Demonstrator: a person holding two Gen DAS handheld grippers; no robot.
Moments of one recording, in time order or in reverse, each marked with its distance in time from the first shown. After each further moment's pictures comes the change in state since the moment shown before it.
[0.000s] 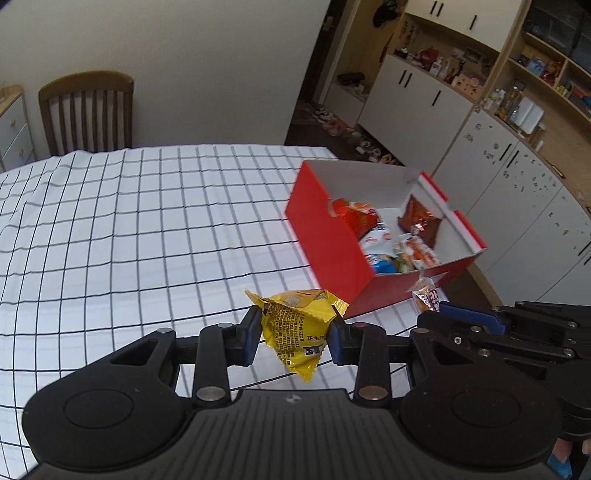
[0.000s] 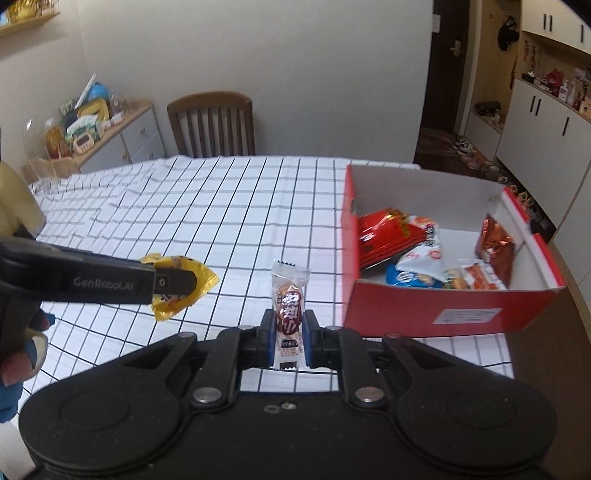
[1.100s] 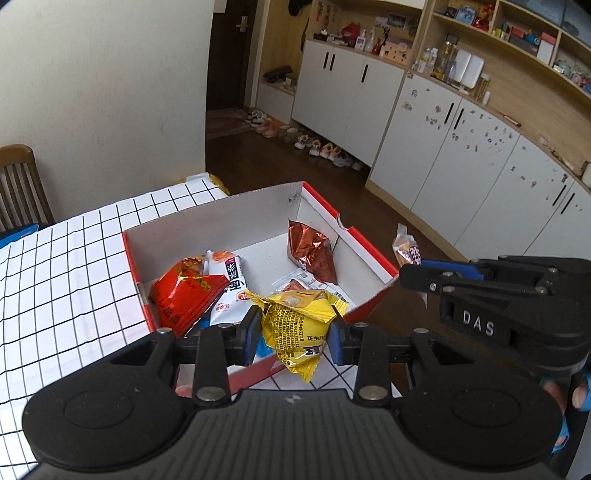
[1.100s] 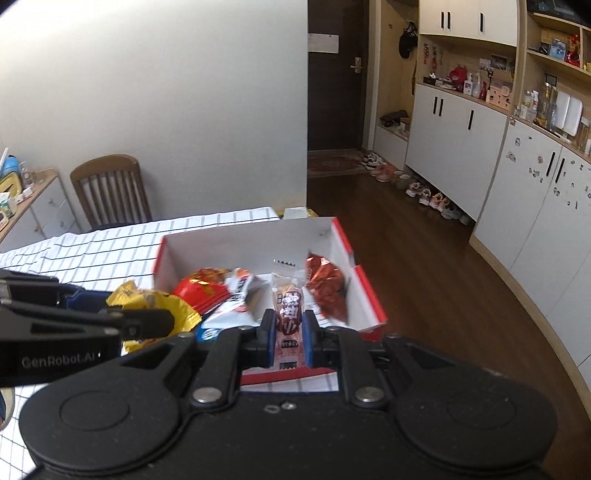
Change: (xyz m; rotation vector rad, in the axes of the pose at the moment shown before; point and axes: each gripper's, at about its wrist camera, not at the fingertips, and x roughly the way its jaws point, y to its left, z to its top) left arm 0.097 -0.186 0.064 0.220 0.011 -0.060; right arm -0.028 -0.179 0.023 0.157 -0.105 -0.208
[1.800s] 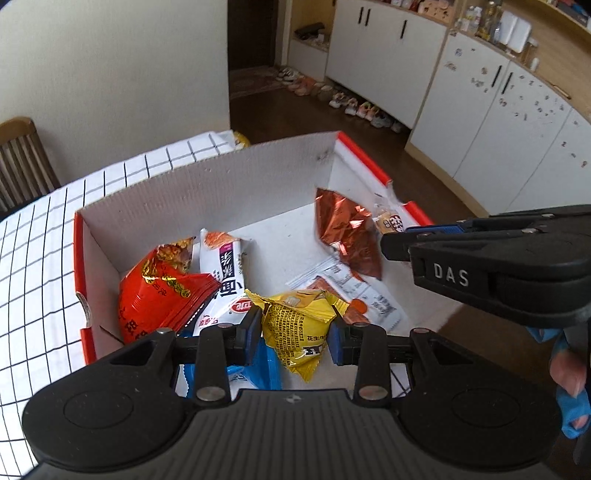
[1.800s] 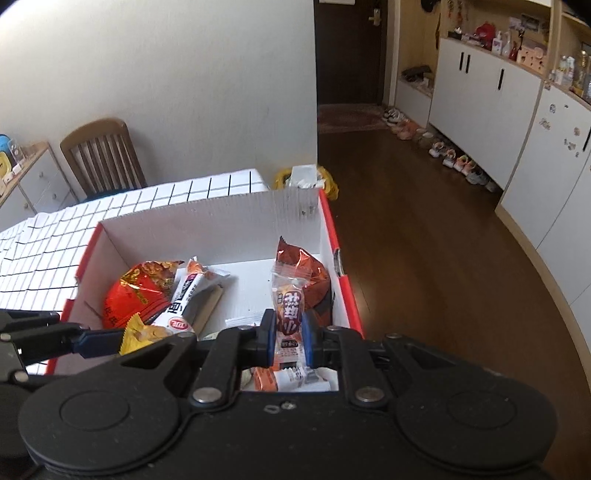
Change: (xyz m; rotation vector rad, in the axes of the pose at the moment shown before) left arm 0.117 -0.002 0.015 -0.036 0.146 0.119; right arm 0.129 -0.044 0.033 -0.026 0.173 0.079
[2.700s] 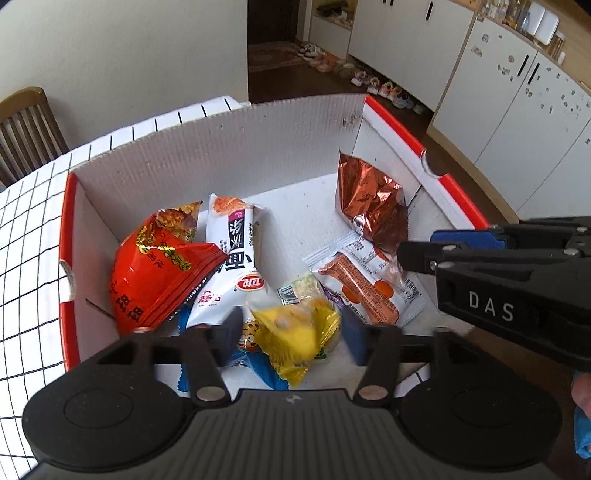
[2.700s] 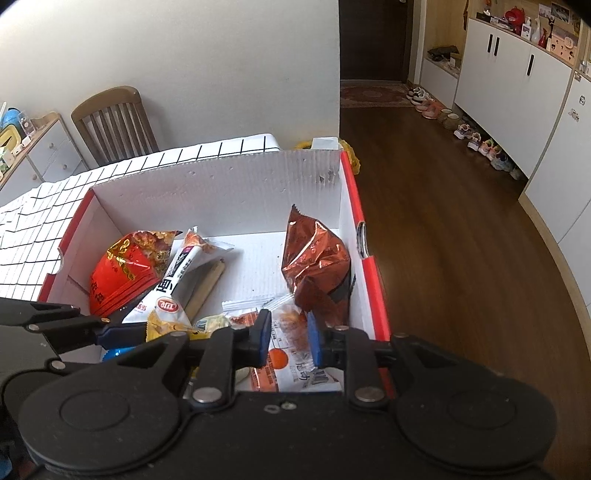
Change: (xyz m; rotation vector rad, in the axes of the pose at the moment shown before) left arm 0.023 0.001 -0.006 -0.045 0.060 0.044; right arm 0.032 -0.006 -0.006 -0.037 0.080 0.062
